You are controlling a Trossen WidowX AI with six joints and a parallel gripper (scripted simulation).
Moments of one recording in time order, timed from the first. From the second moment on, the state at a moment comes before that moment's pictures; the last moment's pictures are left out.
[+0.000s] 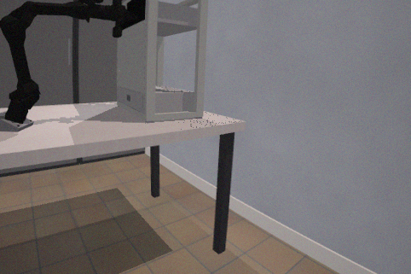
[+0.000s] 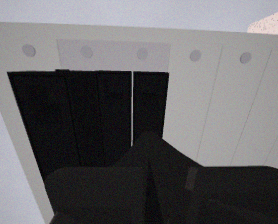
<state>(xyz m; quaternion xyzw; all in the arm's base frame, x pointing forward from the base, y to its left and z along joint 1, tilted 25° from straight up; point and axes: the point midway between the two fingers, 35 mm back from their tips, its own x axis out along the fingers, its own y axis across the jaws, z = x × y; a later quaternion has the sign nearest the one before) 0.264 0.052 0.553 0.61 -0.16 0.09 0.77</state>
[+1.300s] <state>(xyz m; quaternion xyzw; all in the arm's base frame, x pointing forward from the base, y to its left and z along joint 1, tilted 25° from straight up) 0.189 0.054 0.537 0.62 -0.17 0.10 0.76</state>
